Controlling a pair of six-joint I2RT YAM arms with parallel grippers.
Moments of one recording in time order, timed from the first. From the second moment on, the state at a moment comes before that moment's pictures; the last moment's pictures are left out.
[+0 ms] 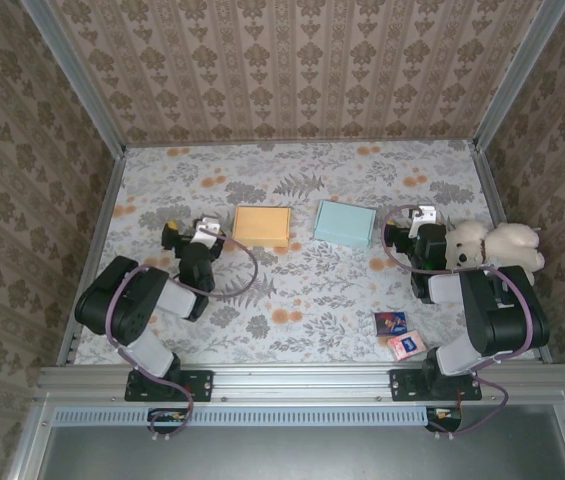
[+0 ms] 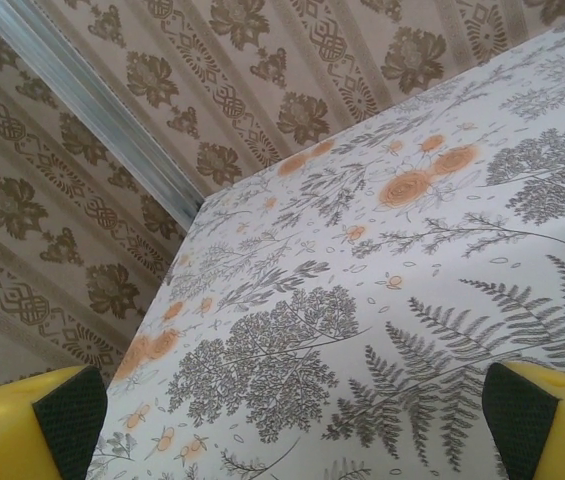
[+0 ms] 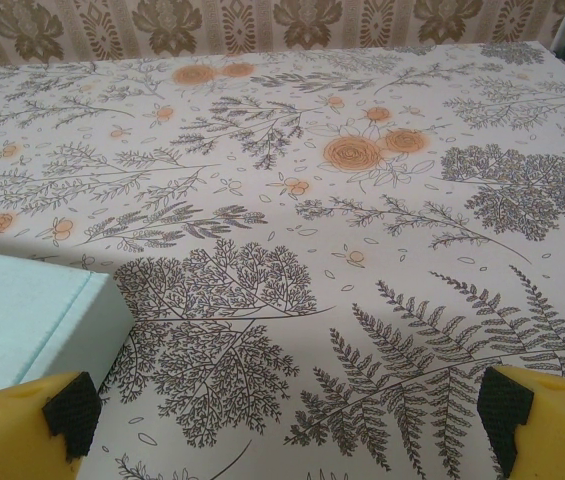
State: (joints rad) left arm -0.42 1.62 0.29 1.18 -0.62 0.43; right arm 0.02 1.53 0.38 0.77 0.13 0.05
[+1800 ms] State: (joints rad) left arm -0.04 1.55 0.40 0.77 -0.05 0.12; right arm 0.02 1.53 0.38 0.77 0.13 0.05
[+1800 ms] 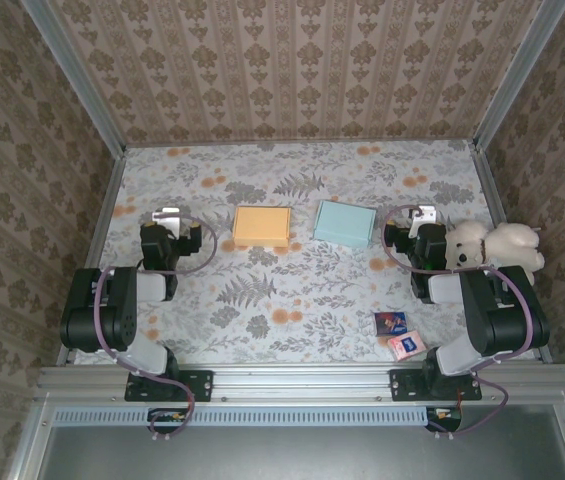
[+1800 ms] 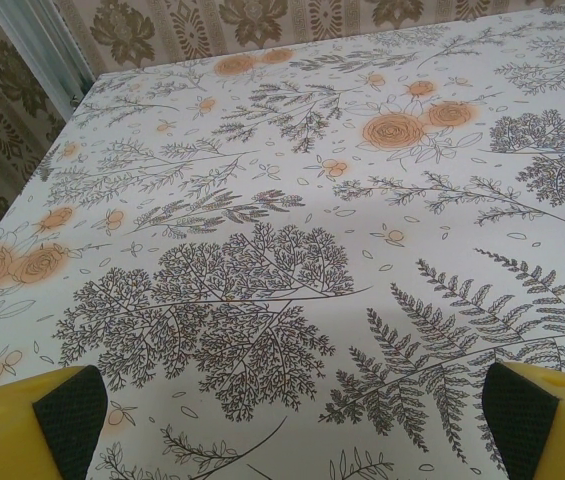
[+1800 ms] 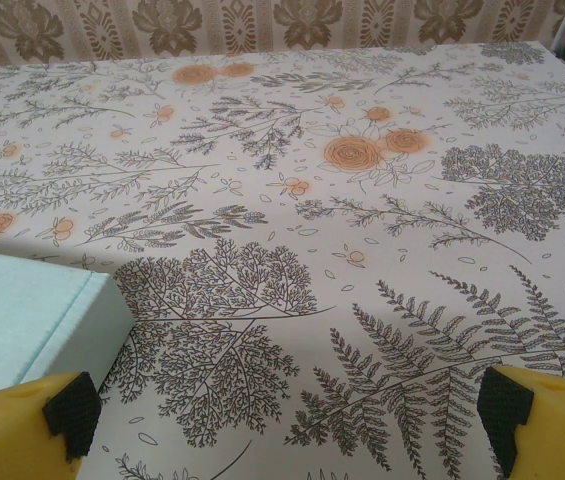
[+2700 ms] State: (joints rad) left arm -0.05 1.55 0.40 0.78 -0.07 0.12; right arm 0.02 1.53 0.38 0.77 0.13 0.05
